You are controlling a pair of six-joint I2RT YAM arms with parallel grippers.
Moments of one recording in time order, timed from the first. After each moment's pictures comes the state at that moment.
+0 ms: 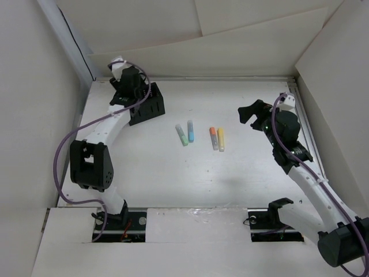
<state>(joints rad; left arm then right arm) -0.26 1.69 1.42 -0.06 -0.50 -0.50 0.29 0.93 0.80 -0.01 0.10 0.54</state>
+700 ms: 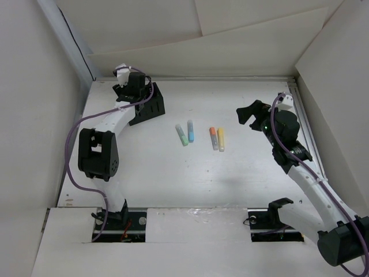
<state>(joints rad) -0.21 1.81 1.42 -0.16 -0.63 -0.54 0.30 0.95 0.80 -0.01 0.06 0.54</state>
